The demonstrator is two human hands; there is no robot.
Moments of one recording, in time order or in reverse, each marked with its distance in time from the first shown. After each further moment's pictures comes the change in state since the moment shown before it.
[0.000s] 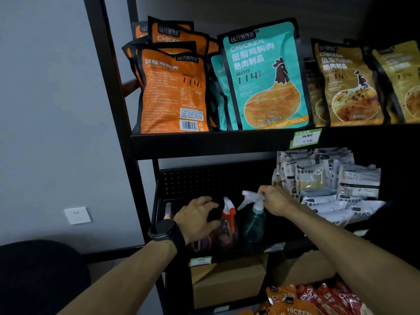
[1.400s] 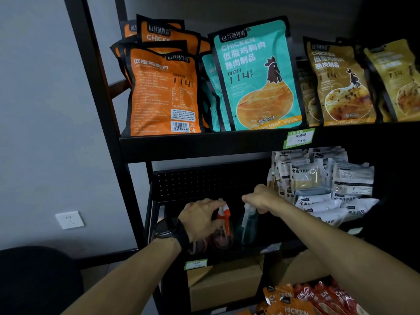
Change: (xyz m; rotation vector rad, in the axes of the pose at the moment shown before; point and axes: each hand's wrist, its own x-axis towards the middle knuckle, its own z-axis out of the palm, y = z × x) left_hand 0.017 0.016 0.000 0.005 -0.003 0.075; right_hand 0.004 -0.028 -0.004 0.398 -0.104 0.255
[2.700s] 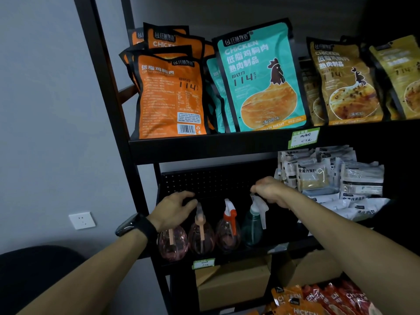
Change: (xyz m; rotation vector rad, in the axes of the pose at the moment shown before) left_hand -0.035 -0.045 -0.046 -0.338 0.052 -0.268; right_hand -0.001 -0.008 -0.019 0.231 -0.073 -0.039
